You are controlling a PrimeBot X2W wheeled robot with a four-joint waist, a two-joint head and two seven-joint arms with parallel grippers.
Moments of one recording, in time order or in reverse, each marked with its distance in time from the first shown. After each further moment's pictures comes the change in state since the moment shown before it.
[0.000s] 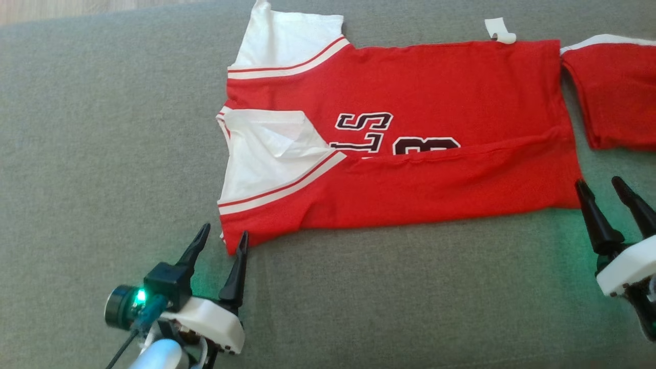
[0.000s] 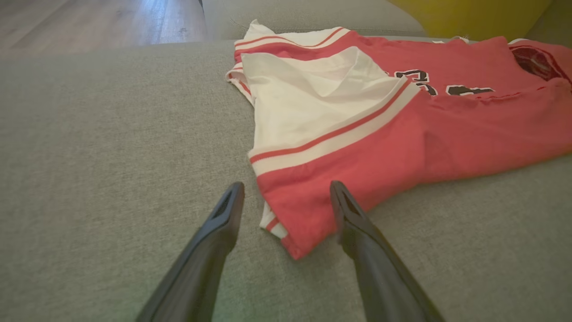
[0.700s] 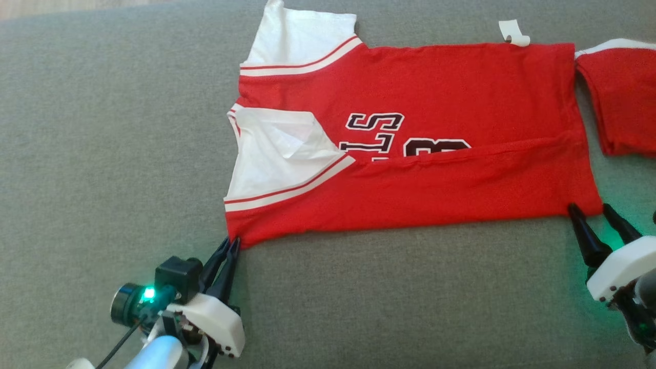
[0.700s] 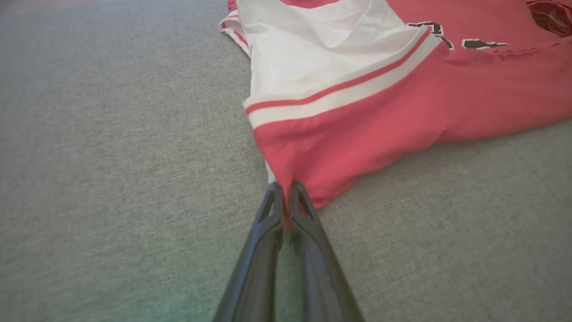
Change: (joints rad) left arm -0.035 0.006 -0.035 0.065 -0.016 -0.045 0.076; right arm -0.079 0.018 0.063 0.239 0.045 0.000 0.005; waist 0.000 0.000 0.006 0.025
